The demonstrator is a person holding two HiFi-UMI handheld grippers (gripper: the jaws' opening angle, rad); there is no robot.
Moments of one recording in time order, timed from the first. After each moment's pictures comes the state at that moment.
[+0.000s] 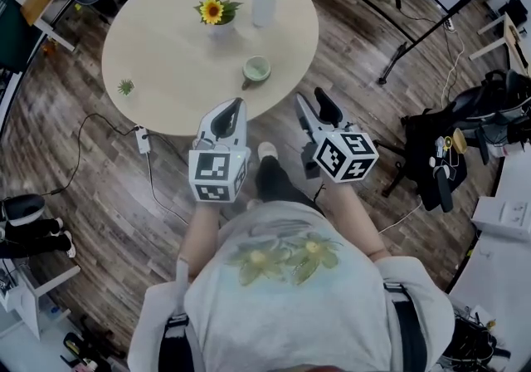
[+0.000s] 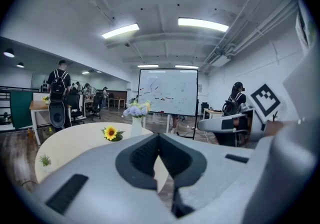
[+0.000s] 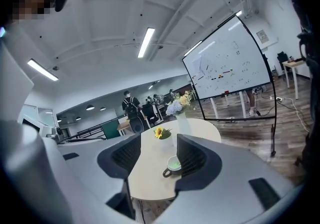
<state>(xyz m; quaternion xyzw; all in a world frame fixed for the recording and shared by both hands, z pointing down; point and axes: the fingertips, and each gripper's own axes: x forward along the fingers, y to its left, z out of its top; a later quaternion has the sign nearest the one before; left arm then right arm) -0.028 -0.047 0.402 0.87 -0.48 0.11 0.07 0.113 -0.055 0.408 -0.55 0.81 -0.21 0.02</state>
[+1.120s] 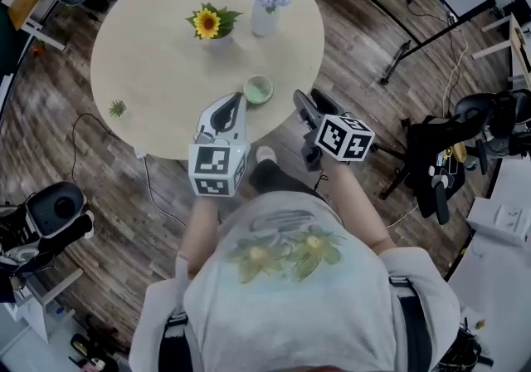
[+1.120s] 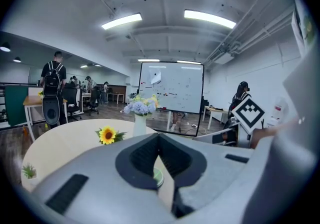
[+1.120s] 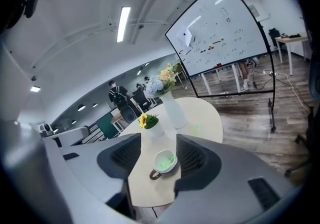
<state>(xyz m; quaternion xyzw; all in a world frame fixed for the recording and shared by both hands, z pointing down) -0.022 -0.166 0.423 0.87 -0.47 0.12 0.10 0.129 -0.180 0.489 -0.54 0.77 -0.34 -0.02</state>
